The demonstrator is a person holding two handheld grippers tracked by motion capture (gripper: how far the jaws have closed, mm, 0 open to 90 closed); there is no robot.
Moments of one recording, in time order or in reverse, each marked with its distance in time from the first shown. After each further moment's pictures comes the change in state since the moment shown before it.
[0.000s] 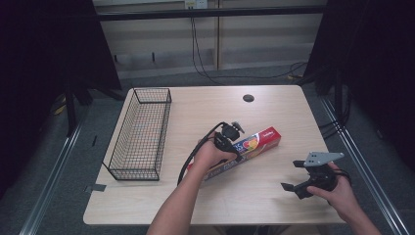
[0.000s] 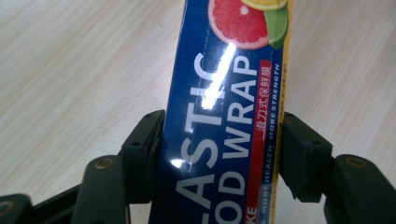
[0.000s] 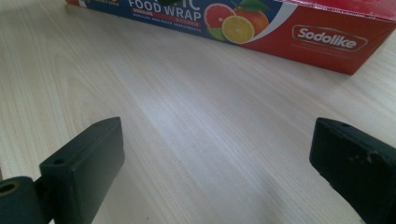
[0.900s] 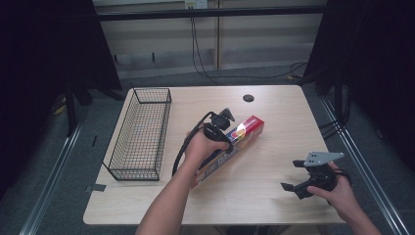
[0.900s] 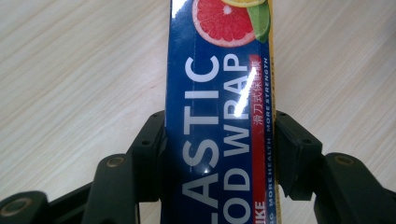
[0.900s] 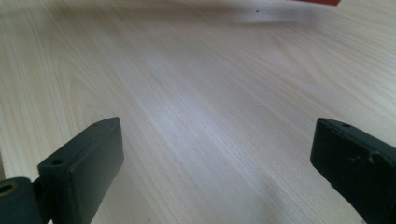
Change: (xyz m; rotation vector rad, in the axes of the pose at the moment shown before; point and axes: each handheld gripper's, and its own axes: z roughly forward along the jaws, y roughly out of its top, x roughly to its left) left arm 0.013 0.000 -0.059 0.043 0.055 -0.165; right arm 0.000 0.001 0.000 -0.007 0.009 -0.004
